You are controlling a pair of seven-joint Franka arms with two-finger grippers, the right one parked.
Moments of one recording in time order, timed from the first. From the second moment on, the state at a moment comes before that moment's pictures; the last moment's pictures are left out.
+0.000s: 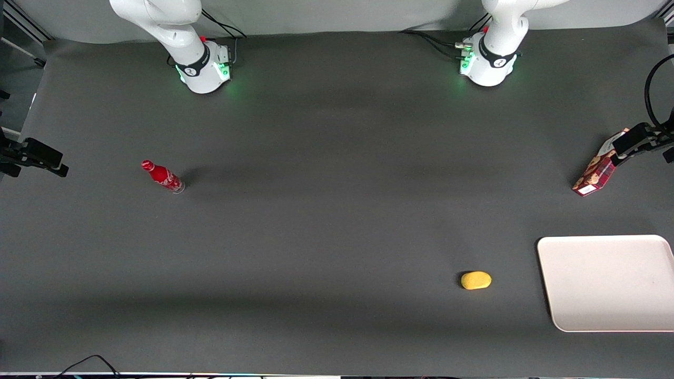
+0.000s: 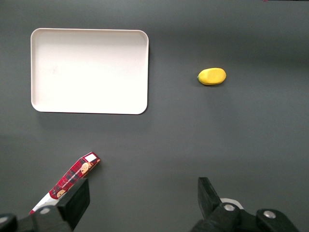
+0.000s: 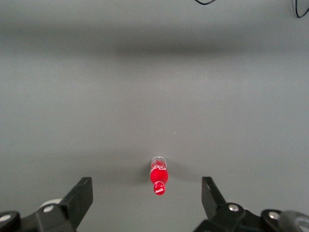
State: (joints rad) arm 0.15 -0.01 -0.11 -1.59 0.02 1.68 -0.02
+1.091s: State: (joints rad) arm 0.16 0.00 0.23 -1.72 0.03 1.73 0.62
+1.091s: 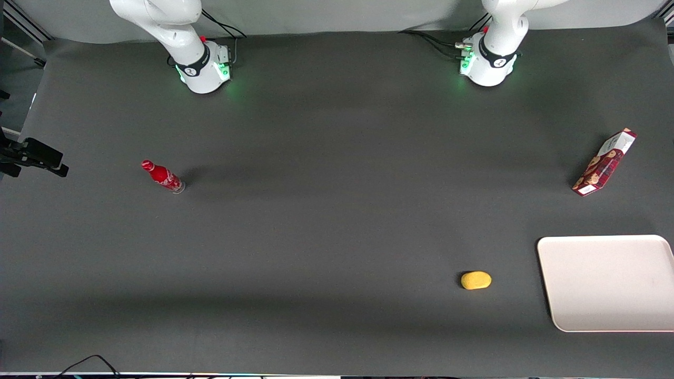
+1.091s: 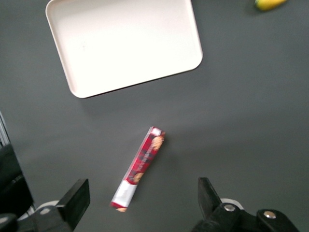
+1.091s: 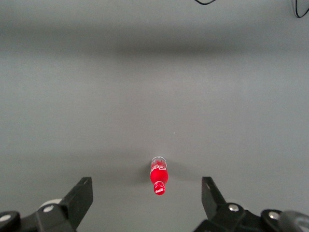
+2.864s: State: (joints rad) arm 0.16 0.29 0.43 -2.27 -0.08 2.43 1.31
